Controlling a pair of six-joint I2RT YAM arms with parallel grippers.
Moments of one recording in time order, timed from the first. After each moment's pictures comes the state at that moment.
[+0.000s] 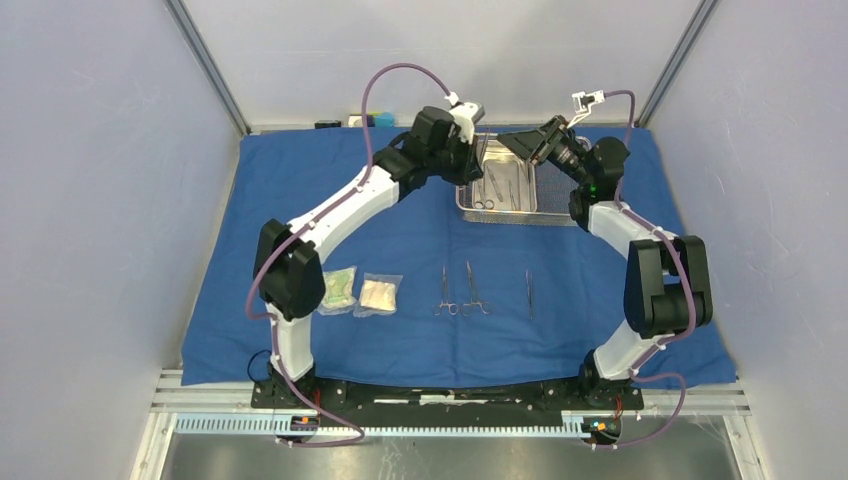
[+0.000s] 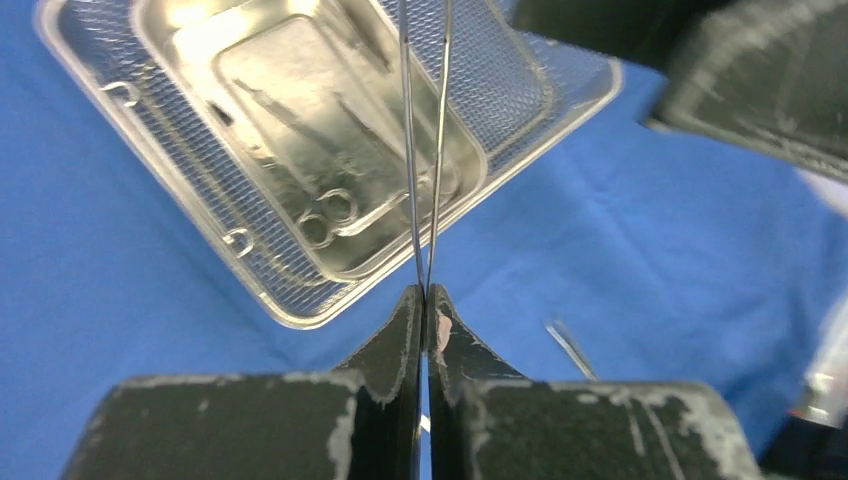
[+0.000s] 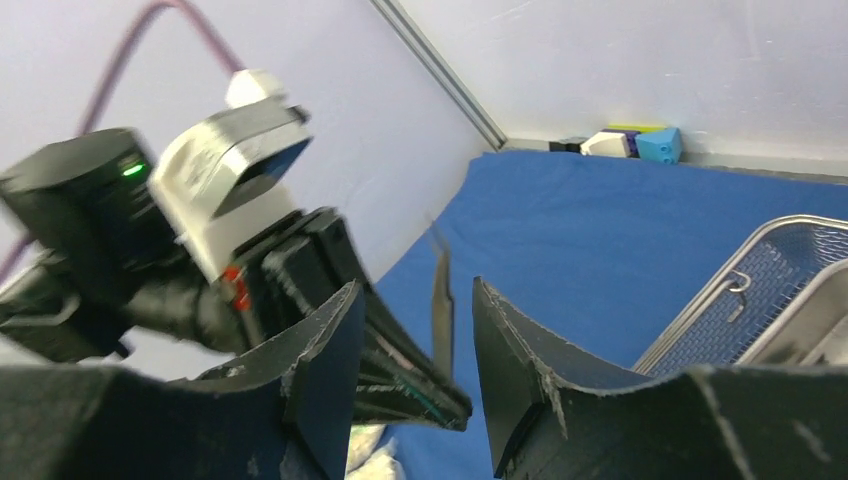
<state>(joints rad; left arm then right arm) -0.65 1.94 1.80 -0.35 0.29 -0.27 0.08 1.67 1.00 1.00 -0.78 0.95</state>
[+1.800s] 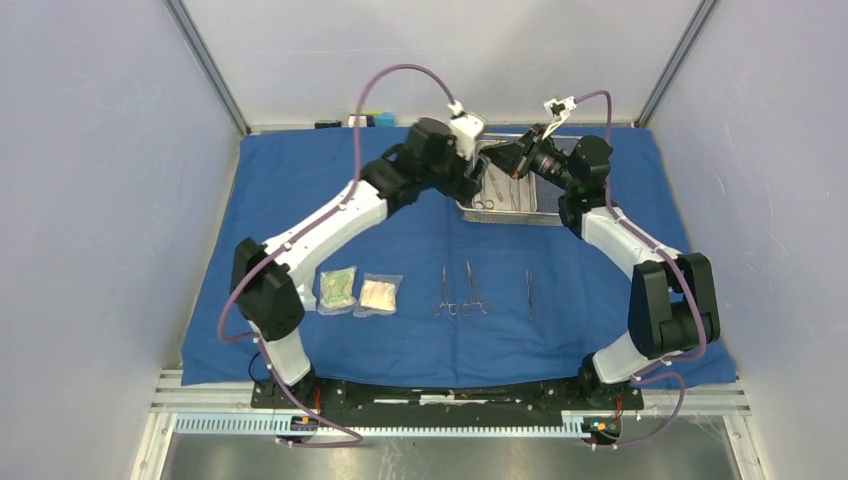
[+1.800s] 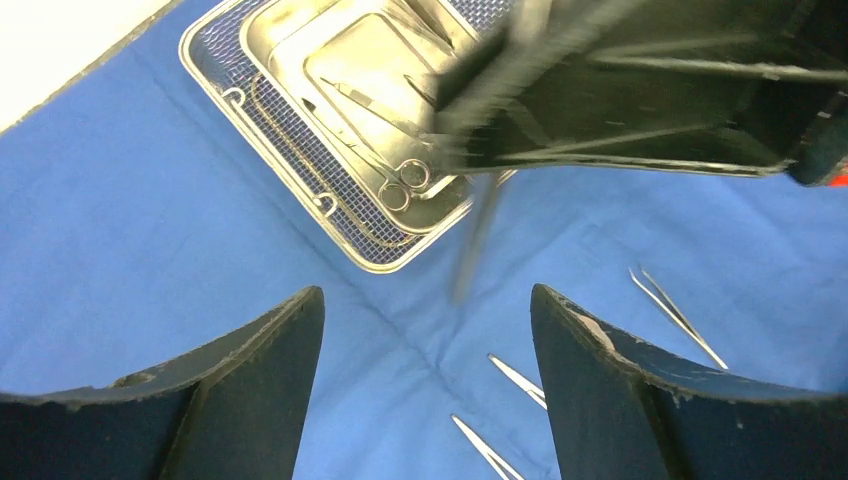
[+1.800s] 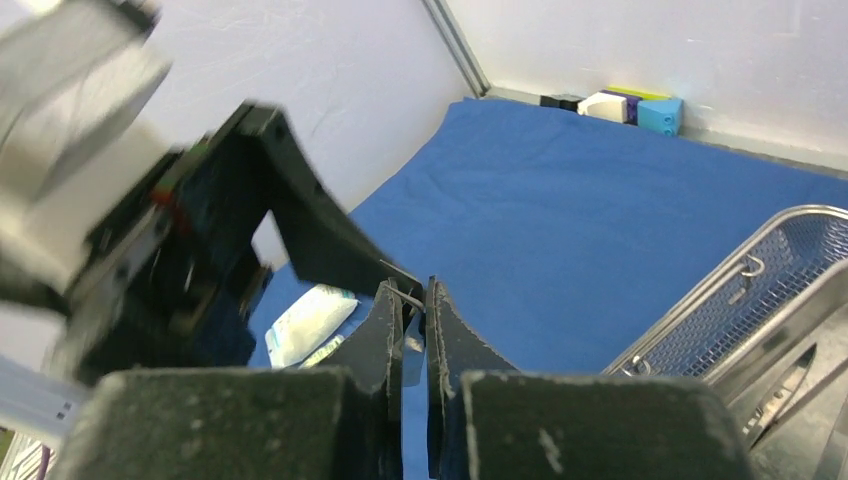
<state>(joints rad) -0.77 1.78 1.68 -0.42 -0.04 0.01 0.19 1.55 1.01 0.68 -0.75 0.62</state>
